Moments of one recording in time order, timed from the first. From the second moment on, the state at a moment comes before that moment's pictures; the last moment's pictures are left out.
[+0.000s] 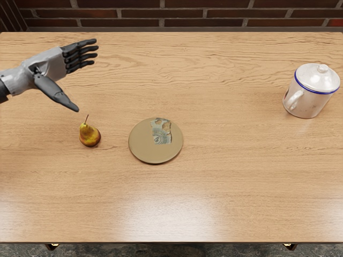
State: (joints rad) left arm -0.95 0.72 -0.32 -0.86 0.62 -0.61 -0.60; right arm -0.06 0.00 0.02 0.04 -0.19 -0.04 -0.36
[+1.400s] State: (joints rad) left arm -0.77 0.69 -0.31 -0.88 0.64 -0.61 -0.61; right arm -0.06 0.00 0.02 0.04 -0.19 -0.03 -0.35
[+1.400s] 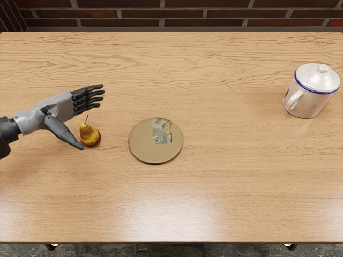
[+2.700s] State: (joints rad) left arm -0.70 0.61 -0.31 -0.72 0.58 -0.51 -0.61; right arm -0.06 0.00 0.02 0.04 -0.19 -0.03 -0.35
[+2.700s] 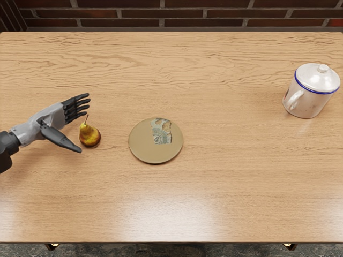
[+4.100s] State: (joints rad) left arm -0.65 0.55 -0.34 -0.80 0.57 -0.39 -0.61; right arm -0.06 0.00 0.02 0.04 -0.19 -0.03 -0.35
